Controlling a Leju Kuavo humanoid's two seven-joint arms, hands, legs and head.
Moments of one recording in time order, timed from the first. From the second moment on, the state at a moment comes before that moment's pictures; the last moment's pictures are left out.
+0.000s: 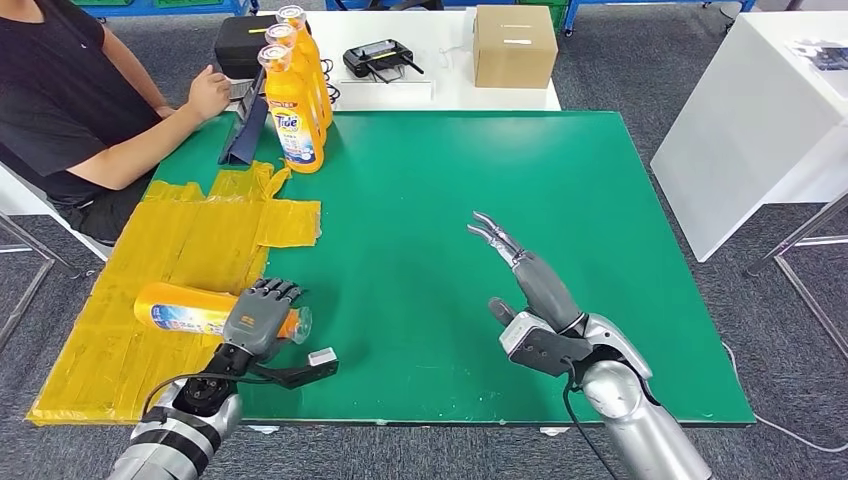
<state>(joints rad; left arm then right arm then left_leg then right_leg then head) -0.25 0.12 -0.23 -0.97 -1.42 0.47 -0.17 -0.31 -0.14 0.50 -1.48 0.29 0.11 -0.33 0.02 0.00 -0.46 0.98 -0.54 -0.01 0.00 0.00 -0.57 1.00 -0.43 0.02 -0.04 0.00</state>
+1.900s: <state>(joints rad) 0.14 -0.15 -0.02 -1.85 -0.12 -0.11 -0.70 0.11 0.08 0.33 -1.76 0.41 -0.11 -0.62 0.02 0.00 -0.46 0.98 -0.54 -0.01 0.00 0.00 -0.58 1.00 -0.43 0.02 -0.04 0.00</state>
